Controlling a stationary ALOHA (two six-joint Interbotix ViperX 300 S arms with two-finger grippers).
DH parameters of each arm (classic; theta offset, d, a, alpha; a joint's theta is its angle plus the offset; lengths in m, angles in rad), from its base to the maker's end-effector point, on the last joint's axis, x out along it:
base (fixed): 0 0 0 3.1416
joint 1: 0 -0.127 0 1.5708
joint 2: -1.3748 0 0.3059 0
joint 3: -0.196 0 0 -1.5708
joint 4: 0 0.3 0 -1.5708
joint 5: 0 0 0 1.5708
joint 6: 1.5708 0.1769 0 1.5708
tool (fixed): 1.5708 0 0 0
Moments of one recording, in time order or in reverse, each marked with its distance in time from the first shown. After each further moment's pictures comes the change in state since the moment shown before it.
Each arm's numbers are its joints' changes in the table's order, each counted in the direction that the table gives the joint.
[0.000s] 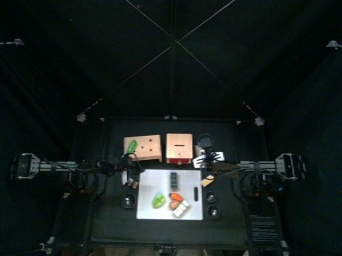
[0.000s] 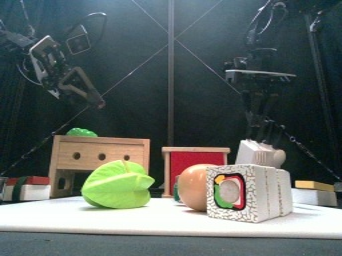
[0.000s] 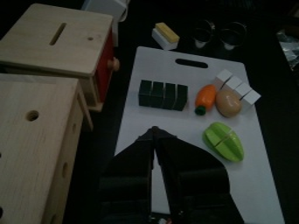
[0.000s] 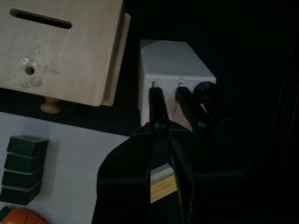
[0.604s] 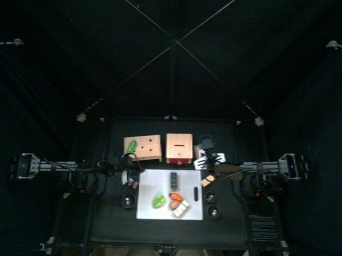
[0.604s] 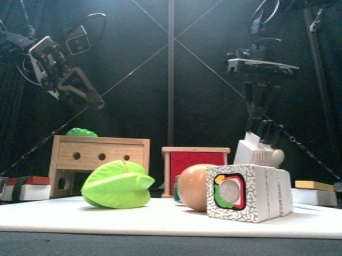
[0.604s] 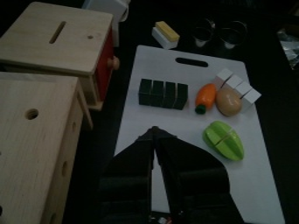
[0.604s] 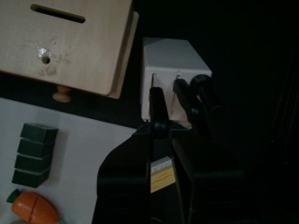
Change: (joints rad) left arm 0.000 0.002 0.005 0.000 0.002 0.000; right arm -0.072 -0.043 -0.009 0.002 -0.029 0.000
